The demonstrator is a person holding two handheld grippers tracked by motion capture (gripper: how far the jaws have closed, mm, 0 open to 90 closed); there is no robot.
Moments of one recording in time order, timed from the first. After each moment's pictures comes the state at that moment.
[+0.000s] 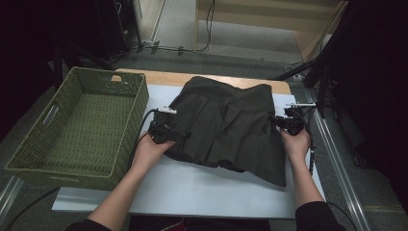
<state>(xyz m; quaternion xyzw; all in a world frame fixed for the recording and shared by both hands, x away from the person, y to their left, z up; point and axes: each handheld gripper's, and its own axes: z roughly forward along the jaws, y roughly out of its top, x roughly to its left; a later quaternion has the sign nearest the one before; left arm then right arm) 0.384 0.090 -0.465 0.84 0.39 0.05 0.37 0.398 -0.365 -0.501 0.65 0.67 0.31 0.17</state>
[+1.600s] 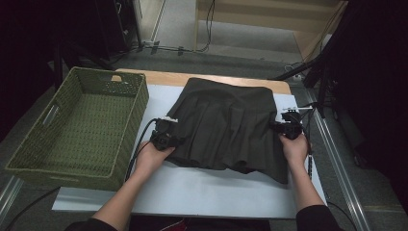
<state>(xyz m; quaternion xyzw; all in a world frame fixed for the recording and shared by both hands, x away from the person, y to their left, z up) 0.370 0.088 -0.492 0.83 0.43 0.01 0.35 0.390 -0.357 -0.507 0.65 0.68 0.29 0.16</state>
